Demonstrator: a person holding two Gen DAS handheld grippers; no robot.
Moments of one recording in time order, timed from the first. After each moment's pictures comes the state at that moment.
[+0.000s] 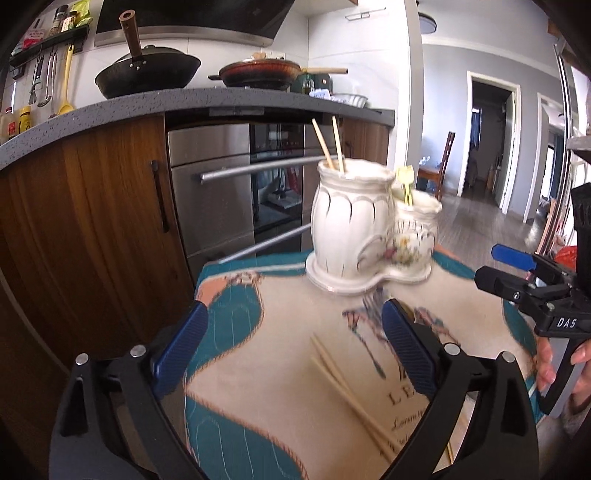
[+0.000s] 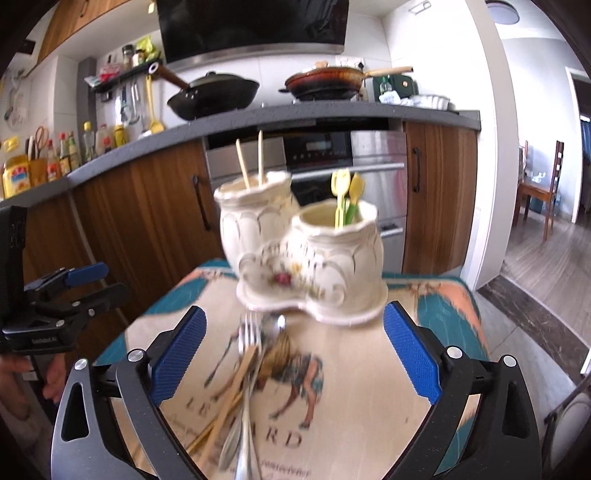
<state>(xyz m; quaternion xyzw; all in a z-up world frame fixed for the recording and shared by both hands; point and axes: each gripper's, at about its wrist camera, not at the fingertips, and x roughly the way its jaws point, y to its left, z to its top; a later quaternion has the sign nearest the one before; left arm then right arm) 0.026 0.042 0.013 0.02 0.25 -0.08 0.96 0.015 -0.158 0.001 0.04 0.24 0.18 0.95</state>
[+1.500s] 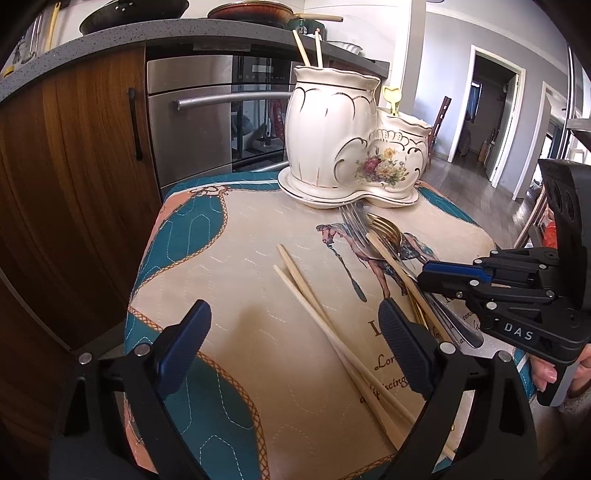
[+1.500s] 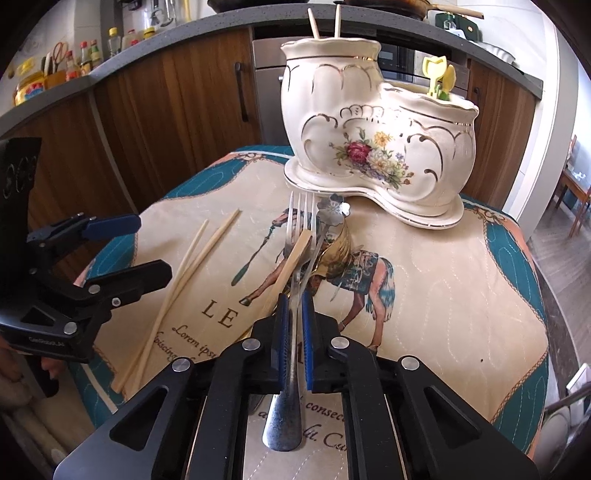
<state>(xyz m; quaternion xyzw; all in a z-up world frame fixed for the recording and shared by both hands) 0.023 0.025 -0.042 0.00 0.35 -0.11 0.93 0.023 -0.099 -0.055 -0.06 0.38 0.24 0.89</state>
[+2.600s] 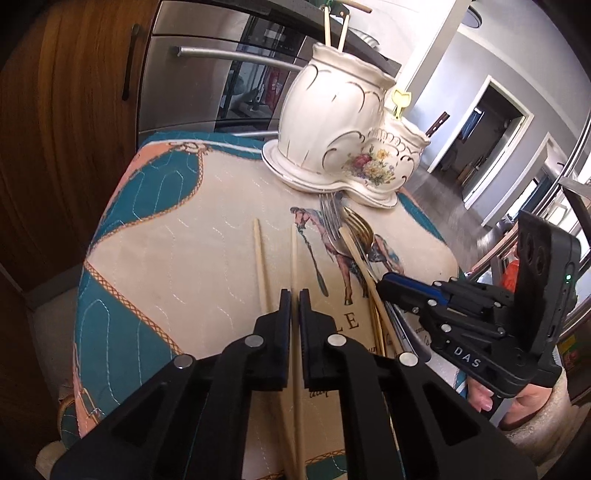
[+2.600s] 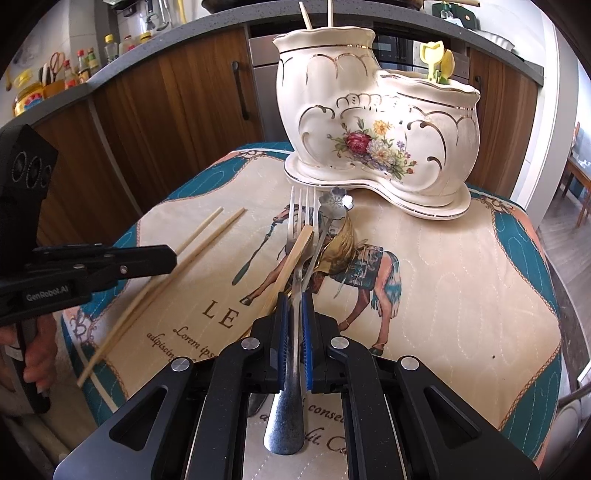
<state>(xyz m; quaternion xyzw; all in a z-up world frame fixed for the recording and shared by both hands) 0.039 0.032 -0.042 -0.12 0.40 -0.15 0.89 0.026 -0.102 -0.059 -0.03 0.39 0.25 0.89</state>
